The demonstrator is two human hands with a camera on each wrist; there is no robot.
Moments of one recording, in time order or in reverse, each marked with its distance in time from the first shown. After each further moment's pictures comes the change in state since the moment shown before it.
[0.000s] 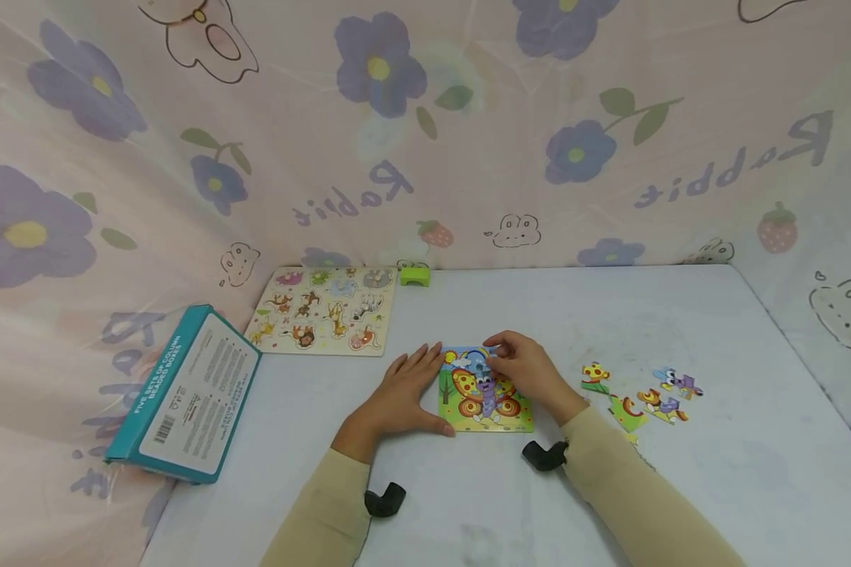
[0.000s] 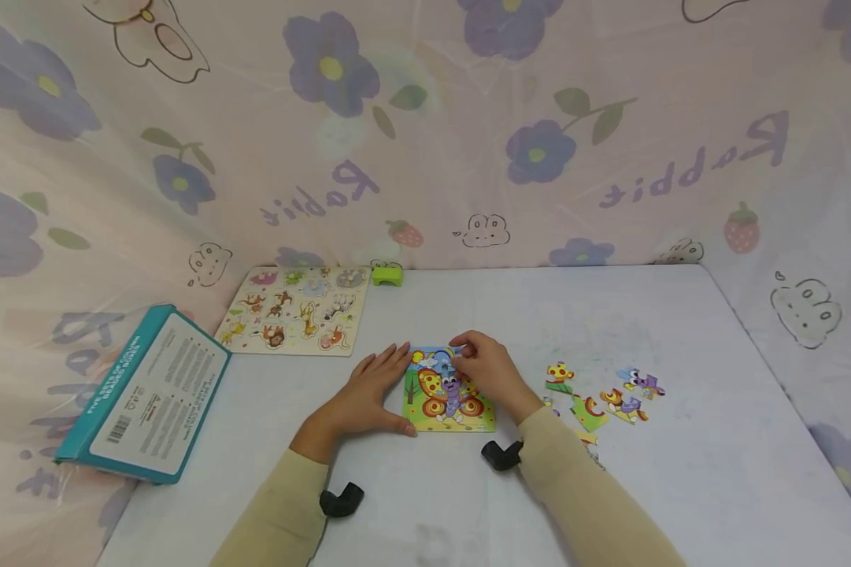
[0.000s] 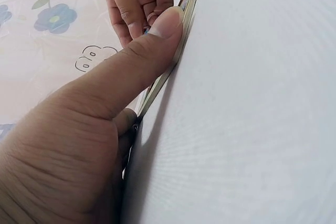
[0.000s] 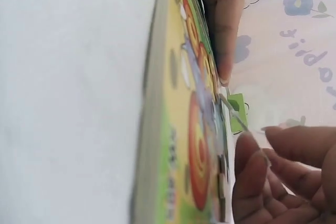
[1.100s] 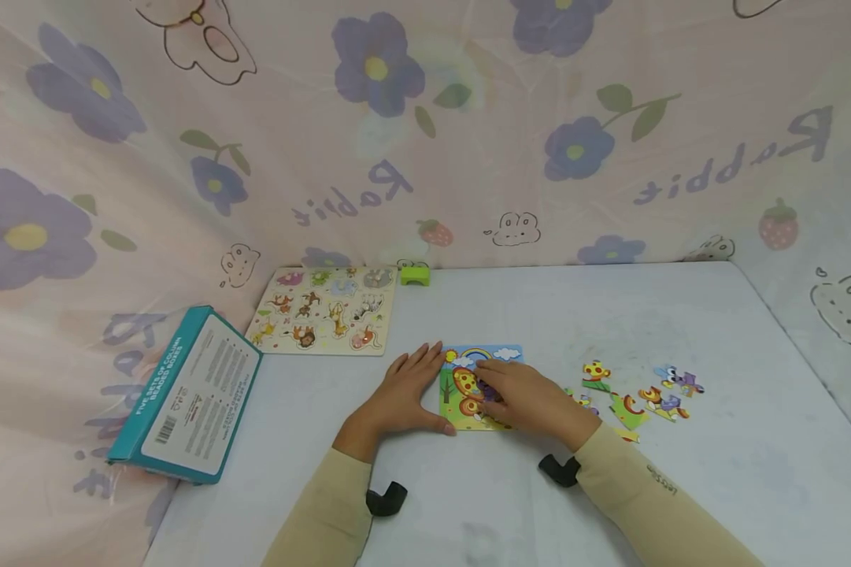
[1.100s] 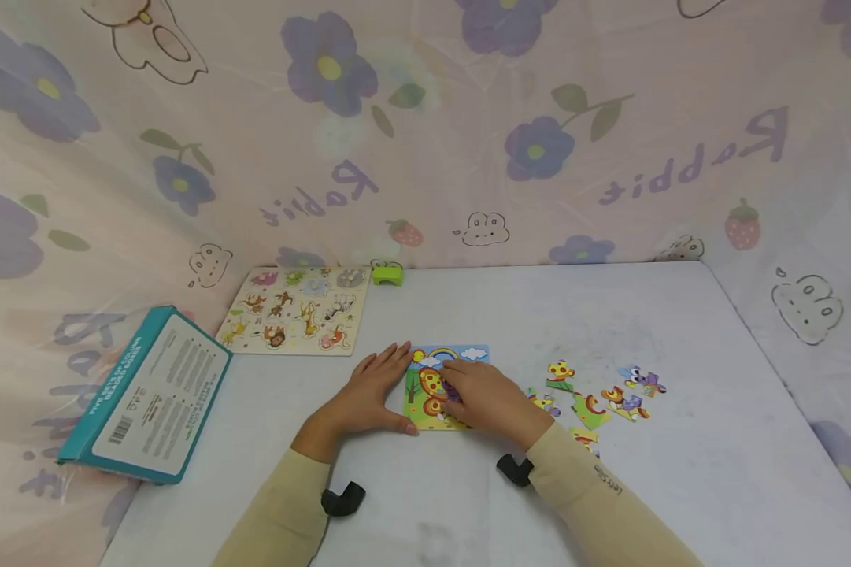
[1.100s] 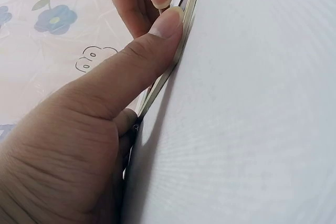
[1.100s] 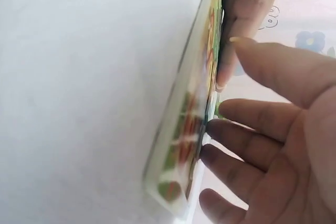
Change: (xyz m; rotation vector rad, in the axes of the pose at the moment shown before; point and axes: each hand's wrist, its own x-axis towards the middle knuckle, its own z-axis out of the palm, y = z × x) left_hand -0.001 0.000 0.000 0.014 0.006 0.010; right_hand -0.035 -0.013 0.007 -0.710 -0.249 -0.407
